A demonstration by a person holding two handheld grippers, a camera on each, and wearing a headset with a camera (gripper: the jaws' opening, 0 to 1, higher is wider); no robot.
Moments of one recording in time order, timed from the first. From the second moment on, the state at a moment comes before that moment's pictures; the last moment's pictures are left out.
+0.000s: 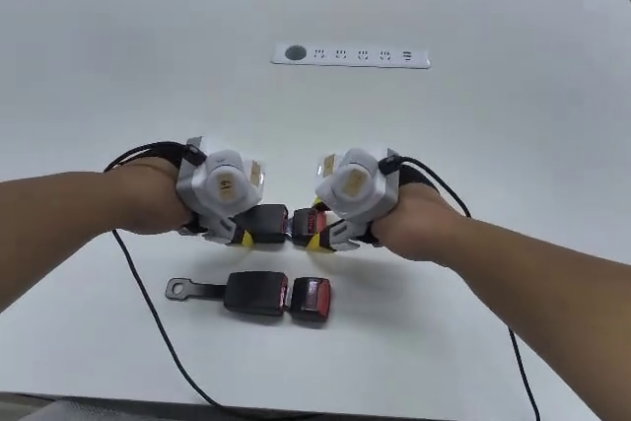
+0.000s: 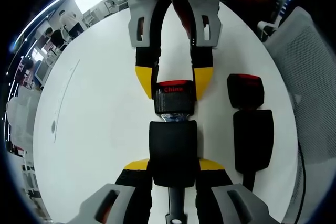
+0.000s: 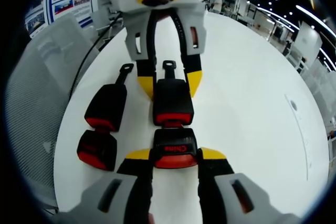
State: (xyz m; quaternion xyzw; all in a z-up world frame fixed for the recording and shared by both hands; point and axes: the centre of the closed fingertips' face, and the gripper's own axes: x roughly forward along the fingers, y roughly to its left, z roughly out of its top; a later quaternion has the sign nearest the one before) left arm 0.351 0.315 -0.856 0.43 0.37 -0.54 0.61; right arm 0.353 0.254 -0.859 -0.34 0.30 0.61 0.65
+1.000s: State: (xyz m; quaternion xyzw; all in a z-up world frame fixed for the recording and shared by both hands) left arm 0.347 0.314 -0.855 0.43 0.37 -0.55 0.62; right arm 0.348 0.204 -0.860 -0.36 0.31 0.60 0.64
